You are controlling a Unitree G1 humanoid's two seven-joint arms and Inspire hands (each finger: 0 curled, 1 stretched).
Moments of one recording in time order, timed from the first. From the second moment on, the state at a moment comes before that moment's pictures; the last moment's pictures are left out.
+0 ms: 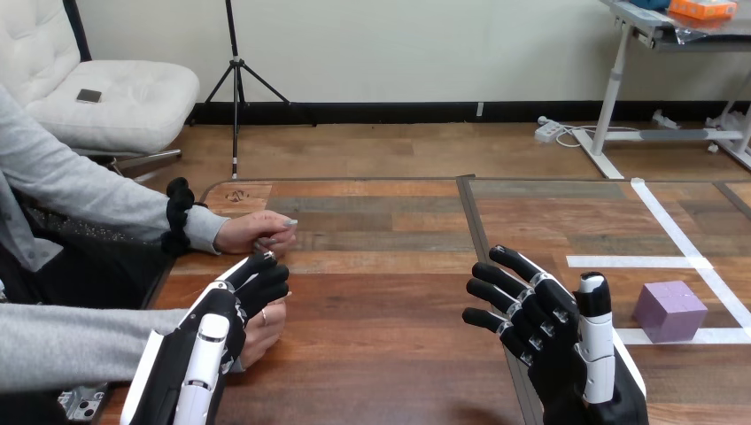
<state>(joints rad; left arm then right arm) 0.46 0.14 -0.03 -0.07 -0.22 -0.51 -0.25 0.31 -0.05 -0.06 -0.03 0.40 -0.16 0.43</state>
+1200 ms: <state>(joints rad) 0.45 0.14 -0.03 -0.07 -0.22 -0.50 -0.25 0.15 -0.09 -0.09 0.14 0.31 -0.19 0.42</state>
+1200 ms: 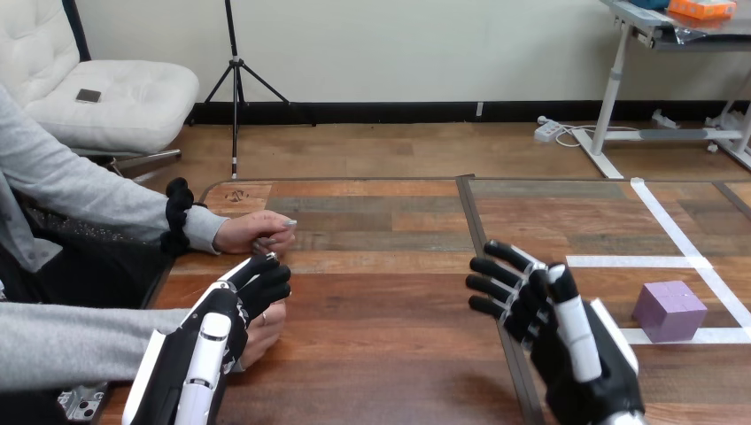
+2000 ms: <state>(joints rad) 0.45 0.14 -0.03 -0.07 -0.22 -0.50 -0.25 -0.11 -0.23 -0.18 0.41 0.21 -0.29 0.32</state>
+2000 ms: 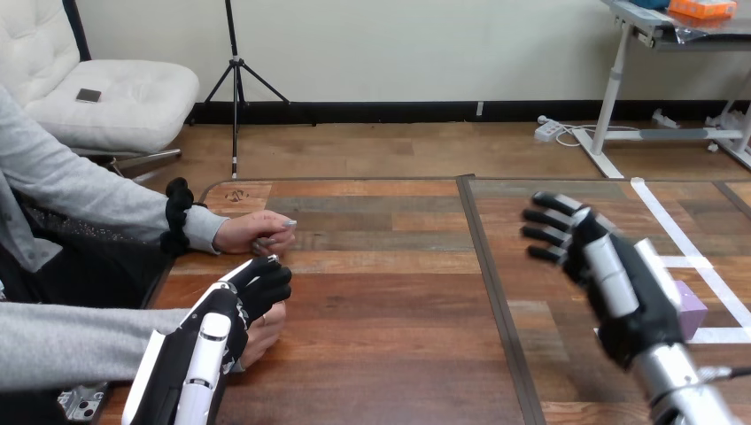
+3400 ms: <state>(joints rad) 0.45 0.14 -0.03 -0.07 -0.22 -0.50 -0.25 -0.49 -0.44 -0.24 0.99 0.00 -0.48 0.05</state>
